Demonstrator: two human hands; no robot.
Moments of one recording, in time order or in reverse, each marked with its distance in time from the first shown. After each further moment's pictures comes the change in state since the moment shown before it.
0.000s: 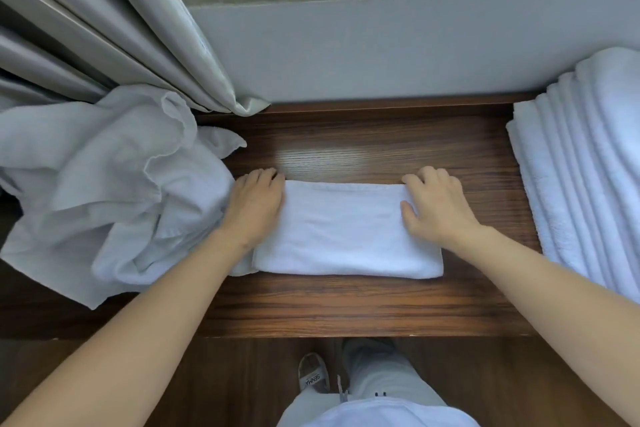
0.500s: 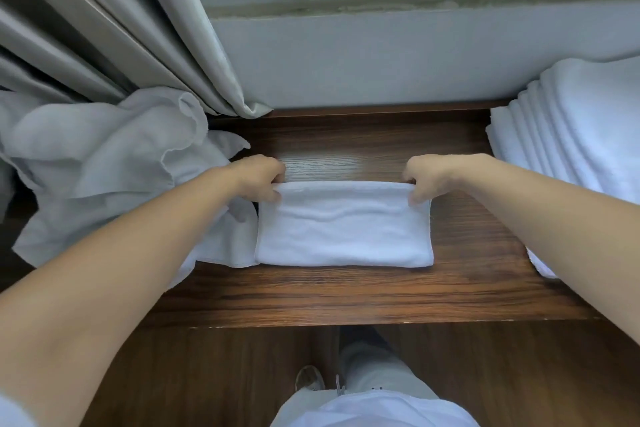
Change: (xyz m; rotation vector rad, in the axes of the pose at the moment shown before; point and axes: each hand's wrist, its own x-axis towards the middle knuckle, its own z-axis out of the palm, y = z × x) left_hand 0.036 -0.015 -0.072 -0.080 -0.473 0.087; right_hand 0.038 0.006 -0.081 0.027 -0.634 -0.018
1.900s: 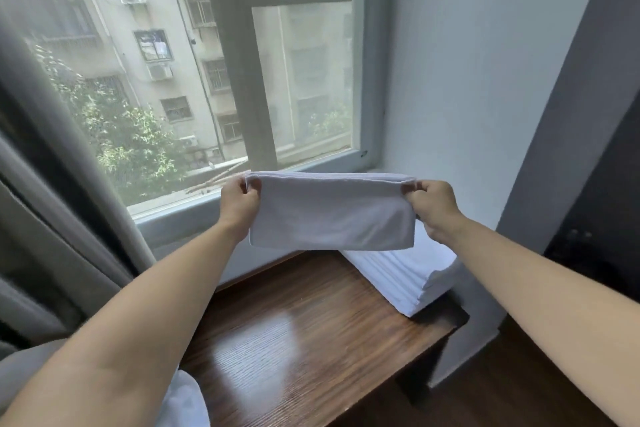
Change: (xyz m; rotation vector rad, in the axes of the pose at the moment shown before) left_hand -0.128 0.230 -0.189 -0.936 0.983 0.330; right_hand -0.348 0.053 0.035 1.548 1.513 0.131
